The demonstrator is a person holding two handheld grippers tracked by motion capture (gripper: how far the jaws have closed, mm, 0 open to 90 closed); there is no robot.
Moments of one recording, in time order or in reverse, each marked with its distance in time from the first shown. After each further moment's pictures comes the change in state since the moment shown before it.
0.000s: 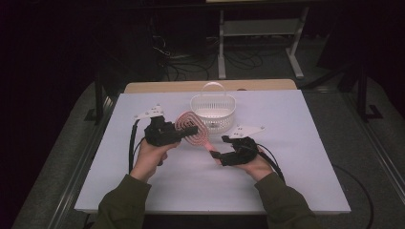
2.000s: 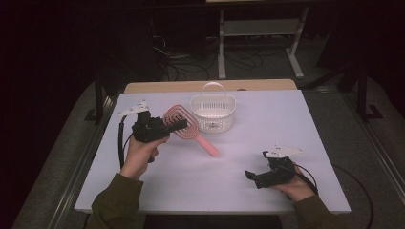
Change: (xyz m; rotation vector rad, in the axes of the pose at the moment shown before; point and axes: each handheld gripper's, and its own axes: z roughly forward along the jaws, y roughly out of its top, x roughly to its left) left arm 0.006 0.012 -0.029 -0.076 0.013 -0.020; right arm -0.017 -0.076 -0.075 0.073 -0.129 0.087
